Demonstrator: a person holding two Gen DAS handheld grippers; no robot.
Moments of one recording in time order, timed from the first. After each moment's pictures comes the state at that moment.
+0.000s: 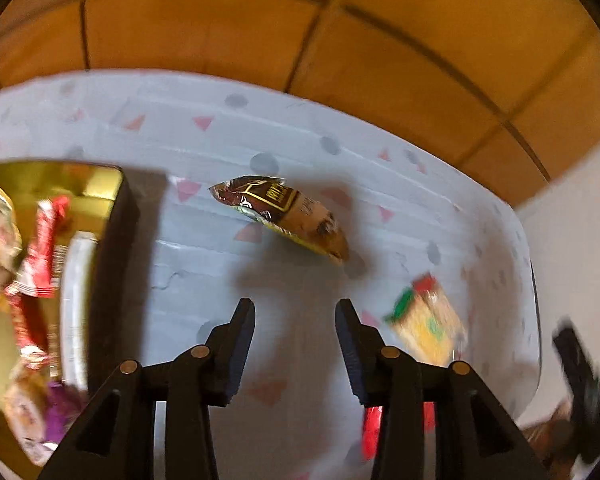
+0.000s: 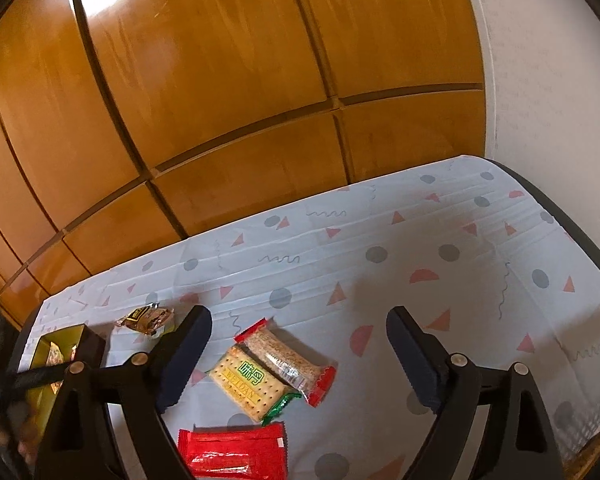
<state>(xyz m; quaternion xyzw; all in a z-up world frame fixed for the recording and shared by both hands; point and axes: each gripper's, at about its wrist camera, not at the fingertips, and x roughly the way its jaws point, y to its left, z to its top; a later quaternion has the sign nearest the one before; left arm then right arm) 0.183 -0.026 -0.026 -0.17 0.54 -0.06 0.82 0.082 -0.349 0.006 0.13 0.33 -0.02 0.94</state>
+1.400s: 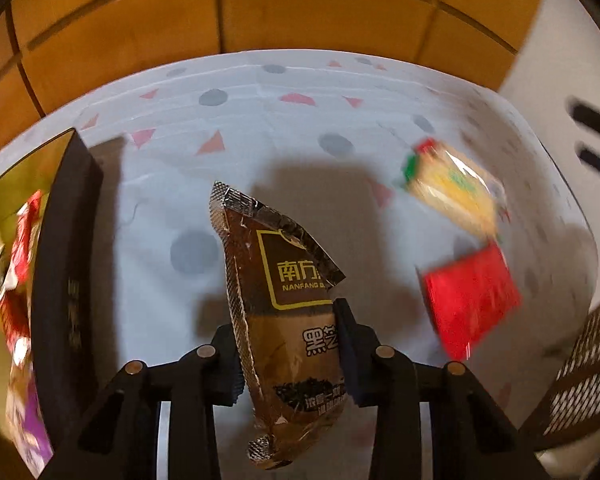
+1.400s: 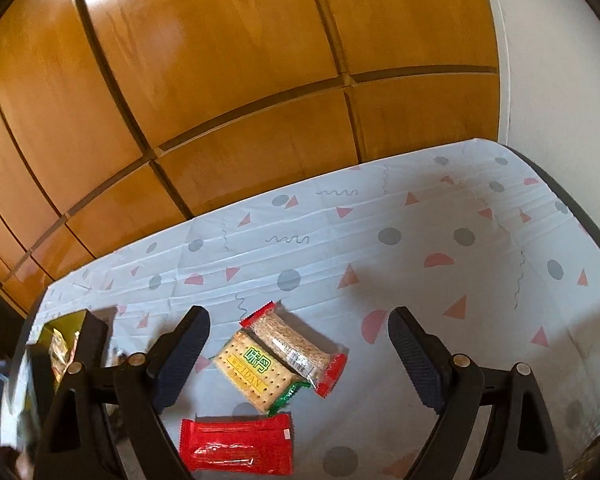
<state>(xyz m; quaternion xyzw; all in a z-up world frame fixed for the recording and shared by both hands) 0.084 -0.056 -0.075 0.03 0.52 -0.14 0.84 0.093 -0.342 -0.006 0.12 0.36 0.00 0.93</state>
